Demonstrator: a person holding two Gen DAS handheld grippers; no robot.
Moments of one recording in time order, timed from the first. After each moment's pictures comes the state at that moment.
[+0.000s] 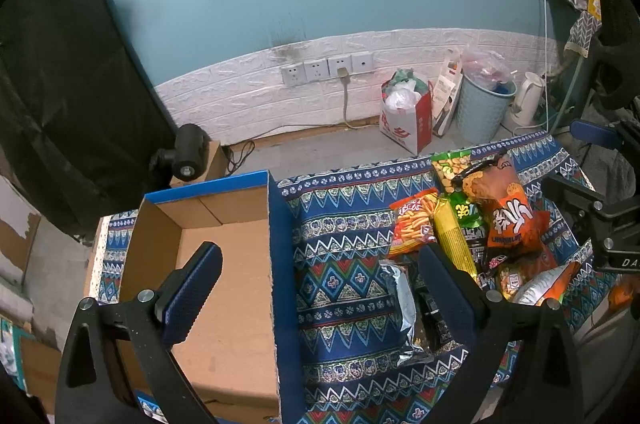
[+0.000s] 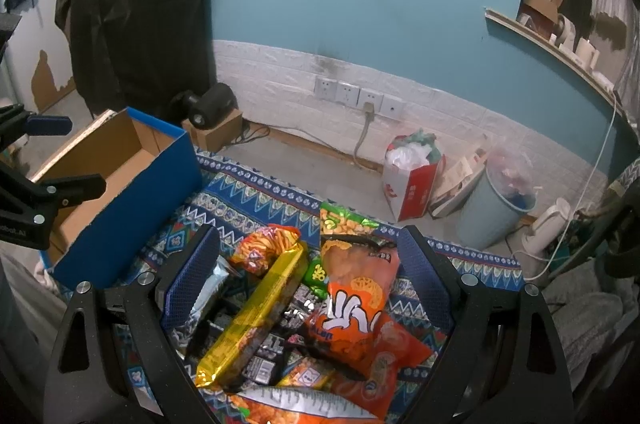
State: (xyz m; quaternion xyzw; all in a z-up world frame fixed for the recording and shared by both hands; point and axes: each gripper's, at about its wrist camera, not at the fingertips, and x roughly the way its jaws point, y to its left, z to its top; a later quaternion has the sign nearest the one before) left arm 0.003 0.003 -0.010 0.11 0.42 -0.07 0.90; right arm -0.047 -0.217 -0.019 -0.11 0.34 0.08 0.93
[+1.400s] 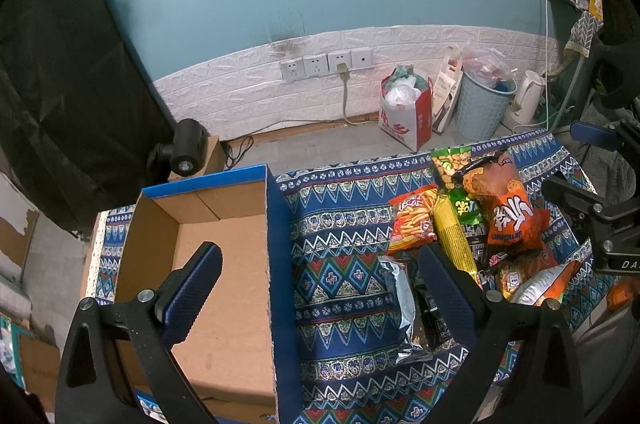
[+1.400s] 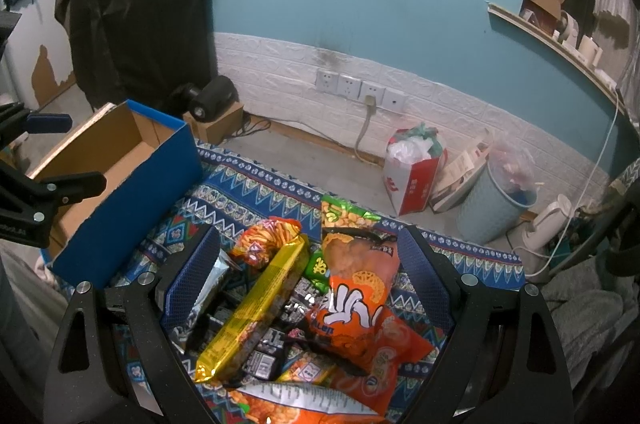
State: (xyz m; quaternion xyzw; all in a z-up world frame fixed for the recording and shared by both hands) left arm 0.002 0.001 -0.015 0.11 0.42 -0.07 0.90; right arm -0.044 -0.216 -0.023 -0.12 0.35 0.08 0.93
